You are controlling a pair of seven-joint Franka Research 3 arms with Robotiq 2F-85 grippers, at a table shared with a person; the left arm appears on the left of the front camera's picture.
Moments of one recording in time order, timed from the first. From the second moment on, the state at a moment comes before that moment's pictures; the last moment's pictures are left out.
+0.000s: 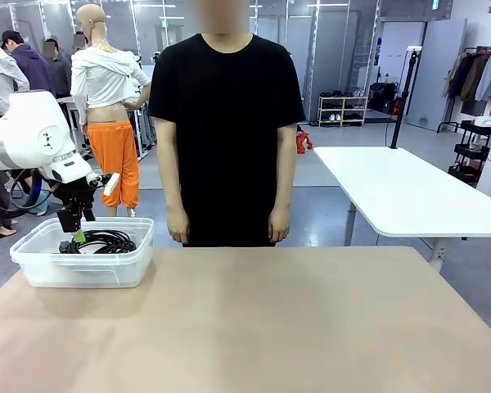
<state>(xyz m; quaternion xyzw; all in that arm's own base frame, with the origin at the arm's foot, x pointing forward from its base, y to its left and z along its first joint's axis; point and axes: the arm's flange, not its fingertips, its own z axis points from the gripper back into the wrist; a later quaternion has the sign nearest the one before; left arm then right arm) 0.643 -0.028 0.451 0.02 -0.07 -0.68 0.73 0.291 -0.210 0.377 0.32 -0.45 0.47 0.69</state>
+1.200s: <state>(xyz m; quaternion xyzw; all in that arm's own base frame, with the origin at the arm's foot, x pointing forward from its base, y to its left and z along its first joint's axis) 0.639 -0.029 0.450 0.02 -0.07 -0.68 0.73 0.291 -0.210 0.377 0.32 -0.45 0.47 0.69</state>
